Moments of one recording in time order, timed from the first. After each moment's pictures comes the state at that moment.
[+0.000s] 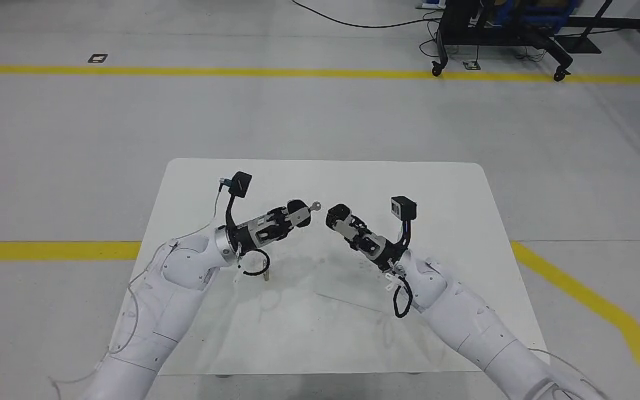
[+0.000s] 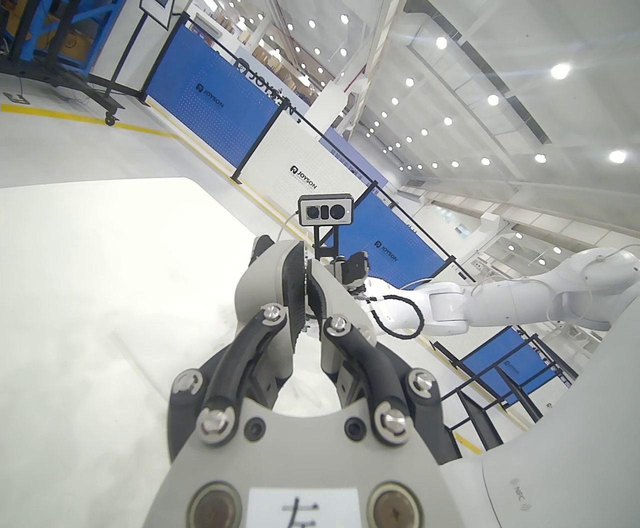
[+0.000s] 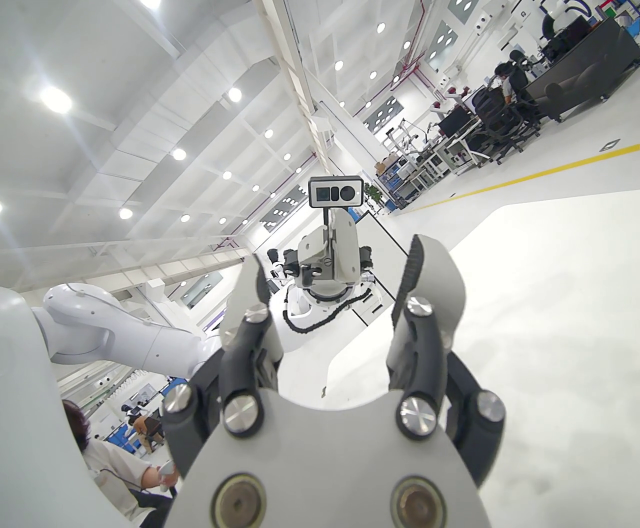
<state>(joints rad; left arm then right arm) 1.12 -1.16 -1.14 -1.35 -0.07 -0.83 -0.69 -1.10 -1.19 0.79 -1.18 -0.04 -1.01 0.01</state>
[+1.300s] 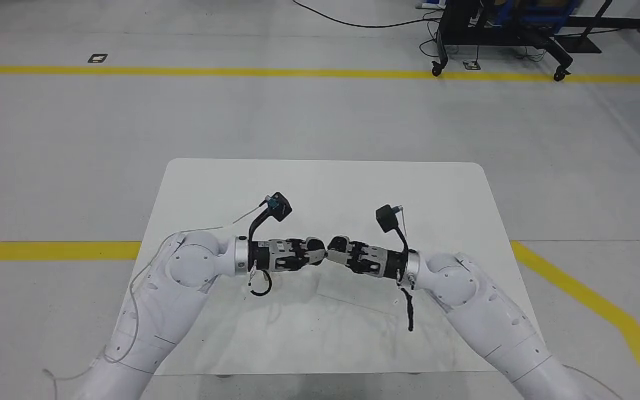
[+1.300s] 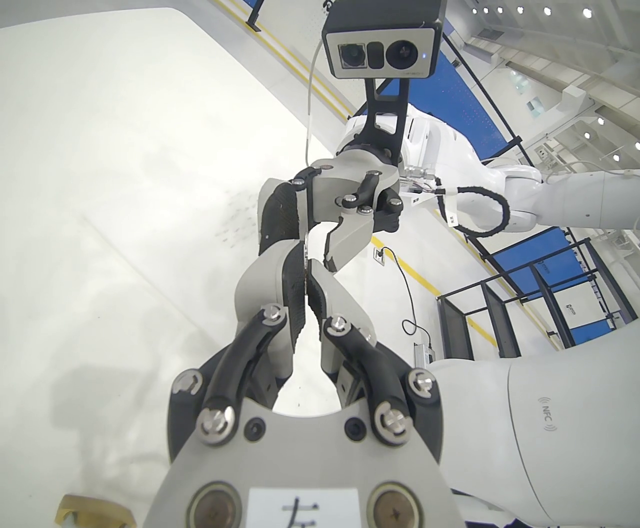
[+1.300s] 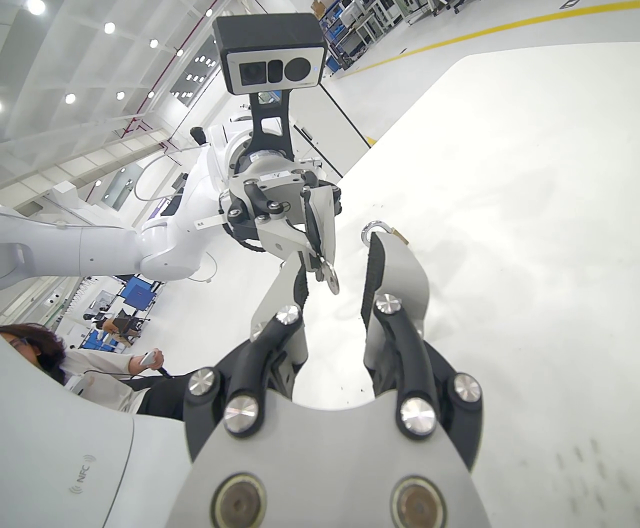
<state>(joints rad) 1.10 -1.12 -1.07 -1.48 0.09 -0.67 -0.98 -1.22 -1.08 0.98 -1.43 -0.12 -0.73 0.56</state>
